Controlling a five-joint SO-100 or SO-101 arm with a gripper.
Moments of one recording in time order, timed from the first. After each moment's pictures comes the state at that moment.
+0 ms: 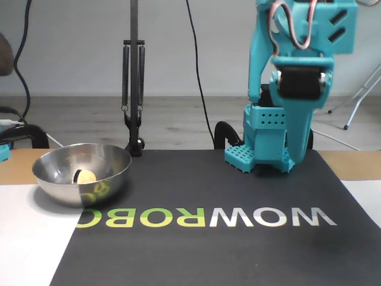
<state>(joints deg) 3.3 95.0 88.6 84.3 15.4</state>
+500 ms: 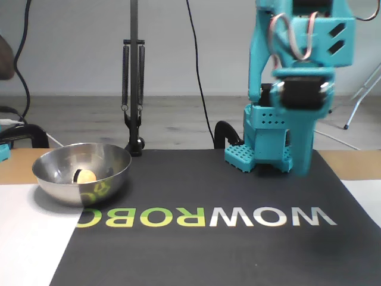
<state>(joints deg) 1.8 104.1 101.4 70.8 15.4</state>
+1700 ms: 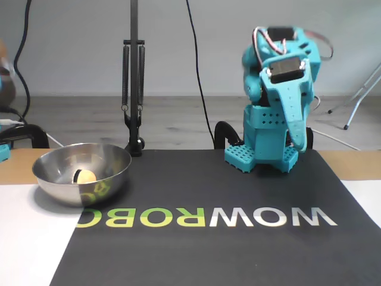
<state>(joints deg) 1.8 183.9 162.4 45.3 15.1</state>
